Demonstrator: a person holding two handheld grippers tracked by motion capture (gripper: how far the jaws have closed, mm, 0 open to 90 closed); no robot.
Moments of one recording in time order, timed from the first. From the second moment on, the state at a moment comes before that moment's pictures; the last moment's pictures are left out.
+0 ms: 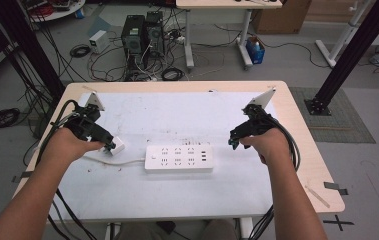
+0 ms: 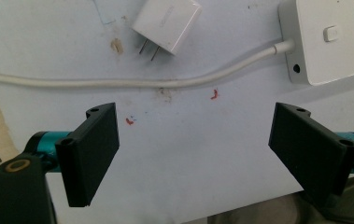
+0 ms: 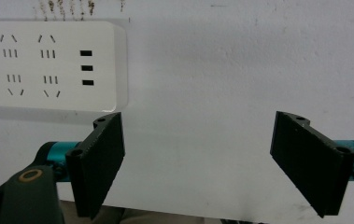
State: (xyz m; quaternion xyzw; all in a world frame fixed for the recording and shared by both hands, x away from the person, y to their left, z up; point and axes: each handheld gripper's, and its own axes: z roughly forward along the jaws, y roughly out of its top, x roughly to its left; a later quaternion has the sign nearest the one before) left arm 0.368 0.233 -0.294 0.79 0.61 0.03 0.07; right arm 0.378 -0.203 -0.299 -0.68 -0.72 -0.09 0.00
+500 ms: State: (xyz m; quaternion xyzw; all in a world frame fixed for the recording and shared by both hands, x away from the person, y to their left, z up) left arm 0.367 0.233 -0.291 0.79 0.61 0.05 0.08; right arm 0.377 -0.201 -0.299 -0.68 -0.73 -0.09 -0.01
